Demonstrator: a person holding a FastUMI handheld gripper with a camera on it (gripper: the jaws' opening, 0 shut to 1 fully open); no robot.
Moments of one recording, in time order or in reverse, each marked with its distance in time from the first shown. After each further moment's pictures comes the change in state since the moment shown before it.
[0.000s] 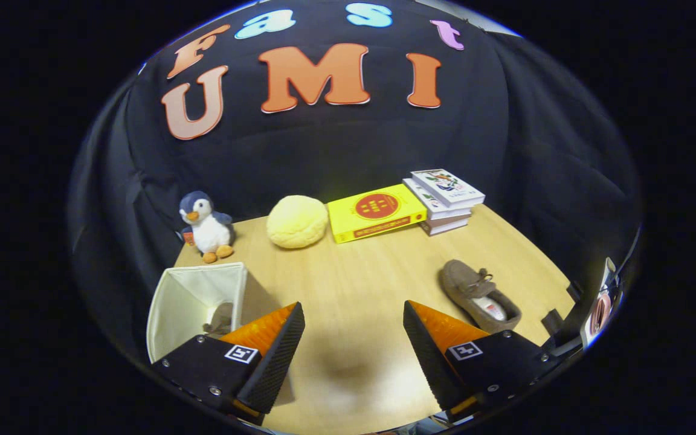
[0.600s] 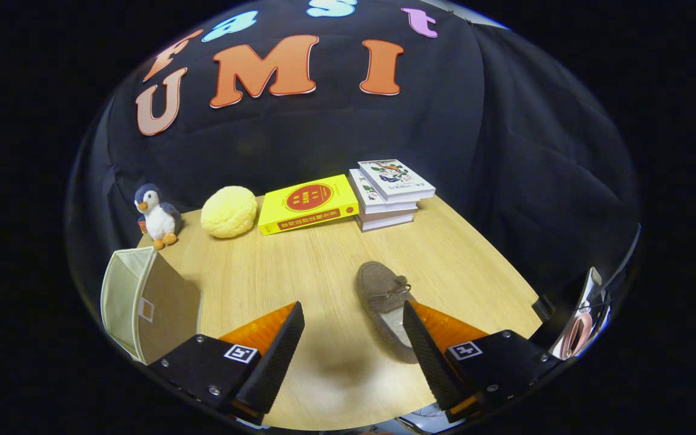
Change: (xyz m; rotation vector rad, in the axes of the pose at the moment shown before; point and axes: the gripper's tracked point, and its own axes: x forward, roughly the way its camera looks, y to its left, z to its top) arm 0.036 -0.144 -0.008 -0.048 0.052 -0.041
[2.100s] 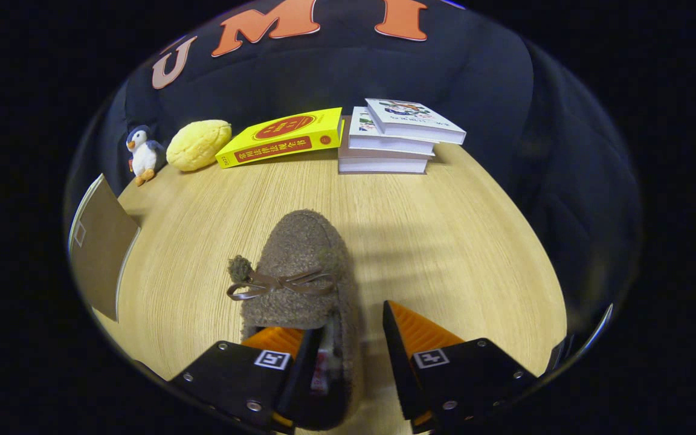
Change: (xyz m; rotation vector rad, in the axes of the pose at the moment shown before) arm 0.156 -0.076 -0.076 -0.155 0.180 0.175
